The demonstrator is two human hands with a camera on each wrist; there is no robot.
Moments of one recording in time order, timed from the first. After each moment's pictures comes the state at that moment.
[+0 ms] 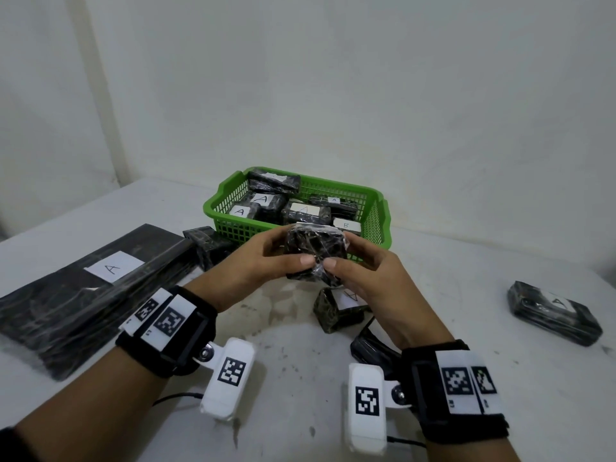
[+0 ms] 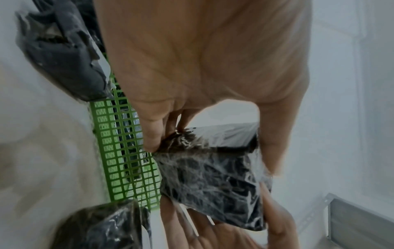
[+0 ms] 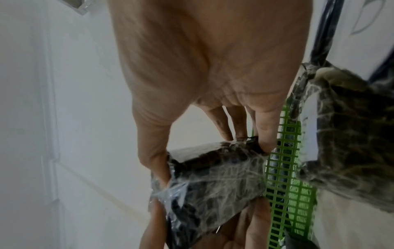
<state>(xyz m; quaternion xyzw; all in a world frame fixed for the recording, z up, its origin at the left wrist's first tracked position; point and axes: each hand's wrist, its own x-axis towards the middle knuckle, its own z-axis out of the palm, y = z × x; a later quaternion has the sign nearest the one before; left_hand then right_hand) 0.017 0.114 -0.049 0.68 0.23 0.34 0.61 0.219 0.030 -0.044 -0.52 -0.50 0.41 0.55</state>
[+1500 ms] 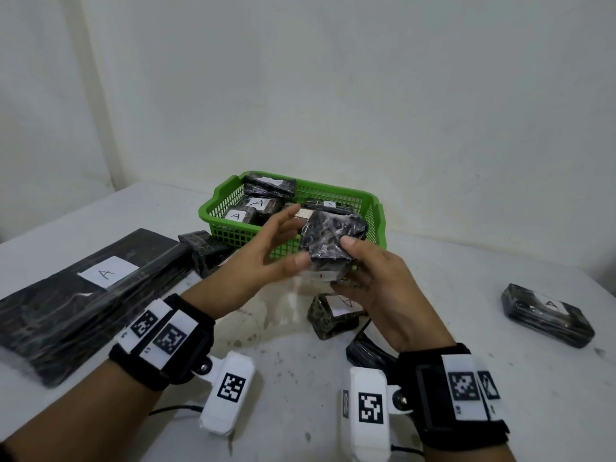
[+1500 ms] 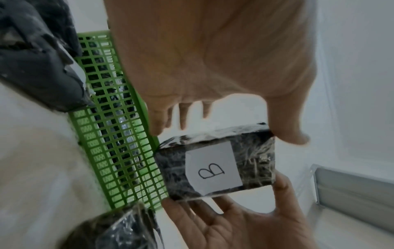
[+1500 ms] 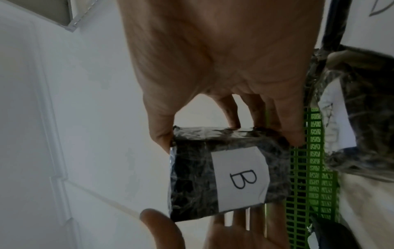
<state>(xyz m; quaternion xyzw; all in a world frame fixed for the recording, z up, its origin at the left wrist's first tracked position) 0.017 0.102 -0.042 0.75 0.23 0.36 0.51 0.213 0.019 -0.025 -0.49 -0.45 0.46 0.59</state>
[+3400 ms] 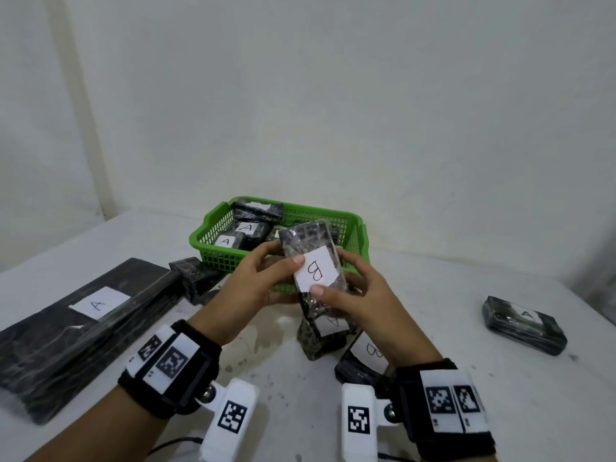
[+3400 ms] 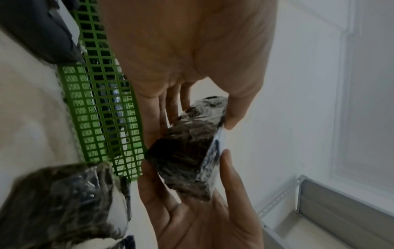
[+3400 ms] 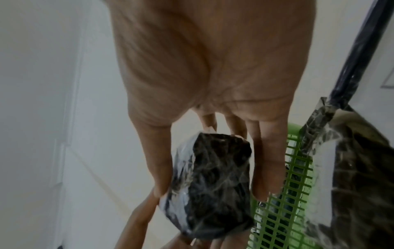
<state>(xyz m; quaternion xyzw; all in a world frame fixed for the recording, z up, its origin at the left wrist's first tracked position) 0.043 0.096 -0.033 0.57 0.26 0.43 0.65 0.230 0.017 -0.034 -0.51 -0.53 0.38 0.56</state>
